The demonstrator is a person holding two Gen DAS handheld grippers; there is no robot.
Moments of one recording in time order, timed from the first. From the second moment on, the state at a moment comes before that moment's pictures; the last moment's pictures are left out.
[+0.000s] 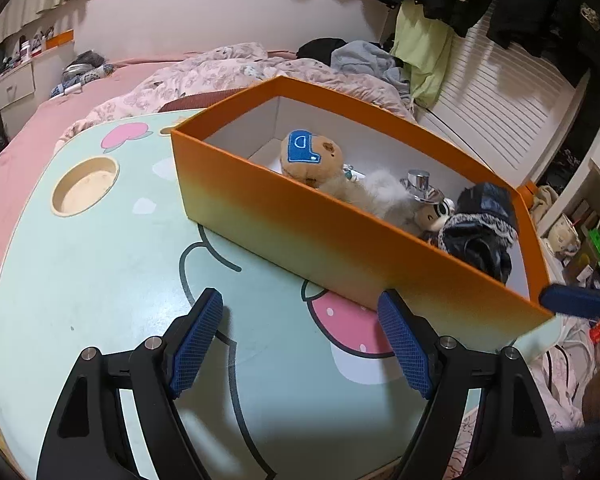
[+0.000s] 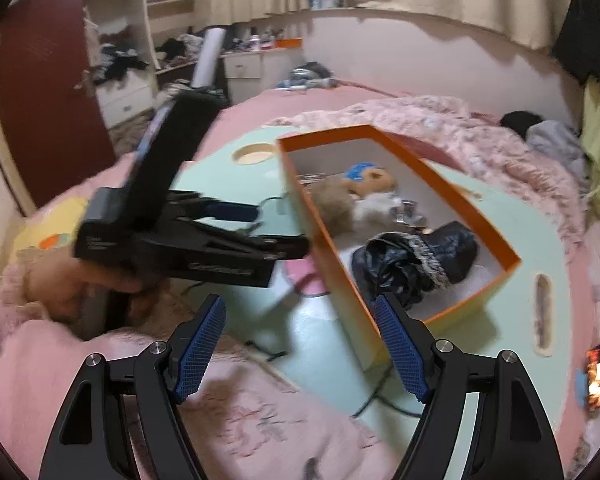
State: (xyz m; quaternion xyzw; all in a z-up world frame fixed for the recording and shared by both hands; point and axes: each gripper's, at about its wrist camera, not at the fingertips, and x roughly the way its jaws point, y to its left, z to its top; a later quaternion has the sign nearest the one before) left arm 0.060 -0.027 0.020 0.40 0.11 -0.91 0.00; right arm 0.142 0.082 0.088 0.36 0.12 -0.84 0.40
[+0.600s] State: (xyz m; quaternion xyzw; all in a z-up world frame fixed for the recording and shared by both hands) left arm 0.054 -0.023 0.017 0.41 0.10 -0.91 -0.01; right arm 0.155 0.074 0.085 0.44 0.06 -0.75 0.50
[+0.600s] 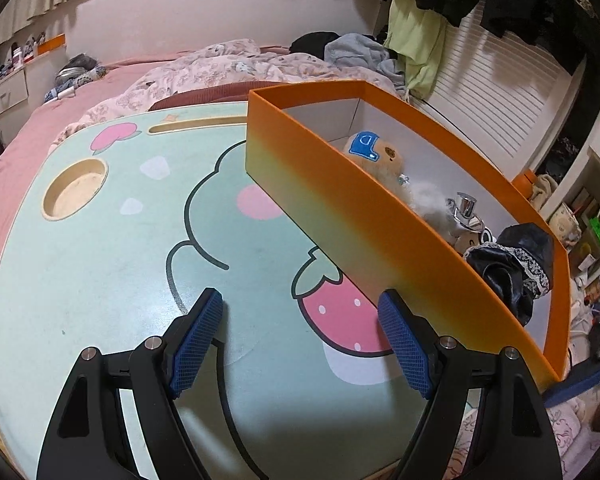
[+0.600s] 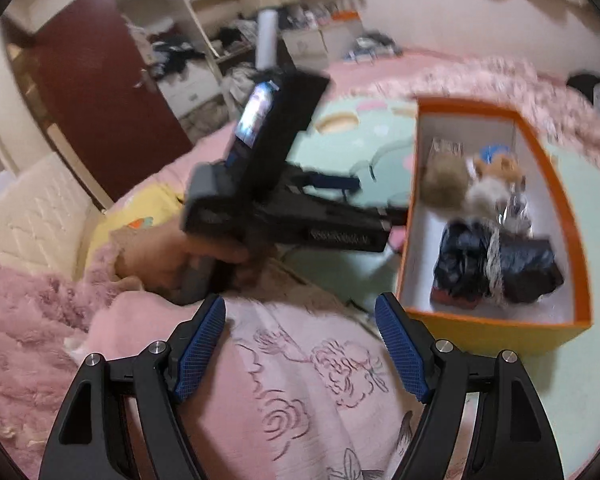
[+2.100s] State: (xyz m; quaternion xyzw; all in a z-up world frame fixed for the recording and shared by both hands) left arm 0.026 -0.056 0.026 0.39 0.12 -0.91 0.03; right arm 0.017 0.082 0.061 0.35 0.12 -0.91 0.17
